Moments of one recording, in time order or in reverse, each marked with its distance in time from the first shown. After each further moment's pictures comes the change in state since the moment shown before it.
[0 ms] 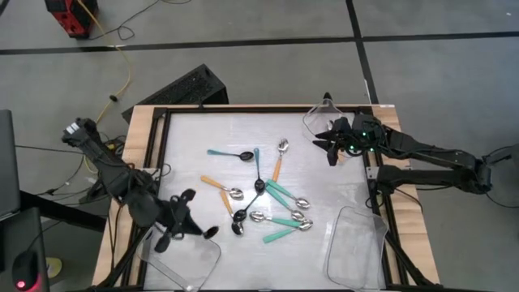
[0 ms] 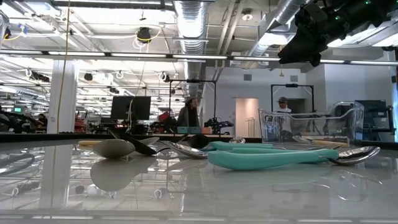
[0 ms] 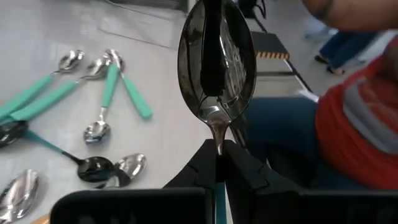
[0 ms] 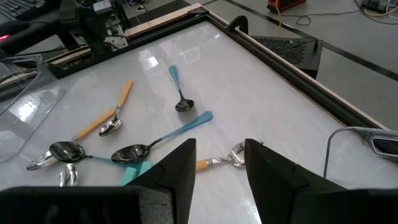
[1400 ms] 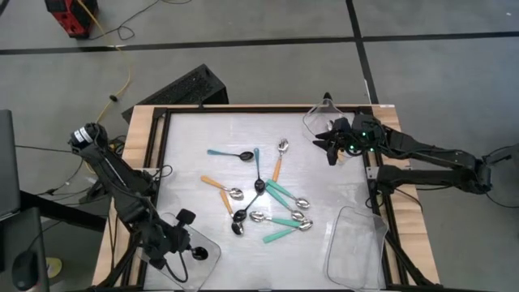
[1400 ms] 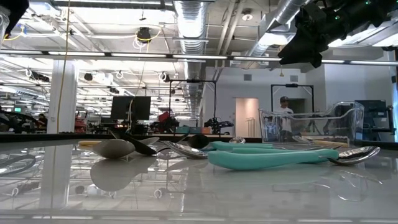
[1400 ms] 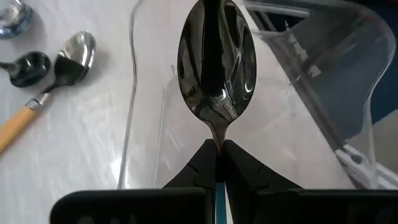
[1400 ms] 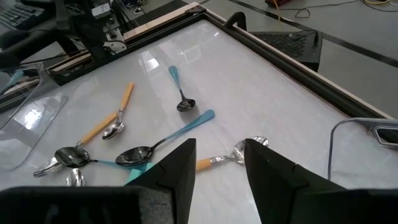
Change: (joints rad) left arm -0.160 0.234 -0.050 -0.162 0.079 0.057; right arm 0.000 0.000 0.000 -0.006 0.000 0.051
